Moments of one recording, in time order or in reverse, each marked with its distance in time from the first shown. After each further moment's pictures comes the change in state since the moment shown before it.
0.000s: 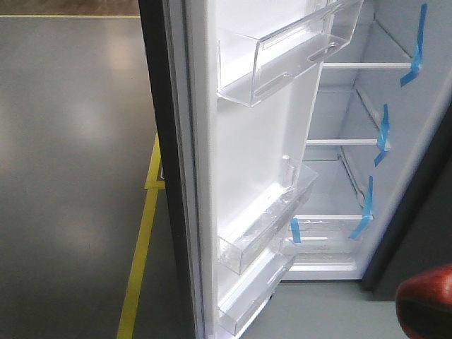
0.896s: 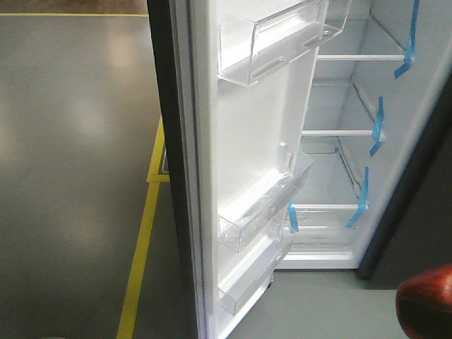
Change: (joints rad) left arm 0.000 0.000 0.000 0.000 0.000 0.000; right arm 0.000 0.000 0.000 0.000 0.000 0.000
